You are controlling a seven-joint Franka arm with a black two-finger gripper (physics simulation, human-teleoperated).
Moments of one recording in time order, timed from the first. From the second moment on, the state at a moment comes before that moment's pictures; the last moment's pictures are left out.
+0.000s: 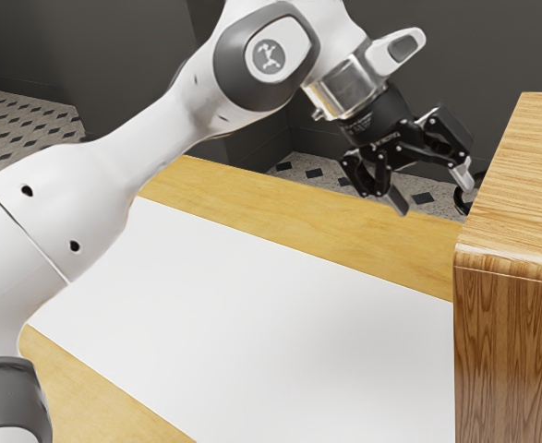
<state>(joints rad) -0.16 0.50 -0.04 -0.88 -0.44 1.65 -0.38</state>
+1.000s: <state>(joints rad) -0.02 0.48 -0.03 -0.91 -0.41 1.56 -0.39</state>
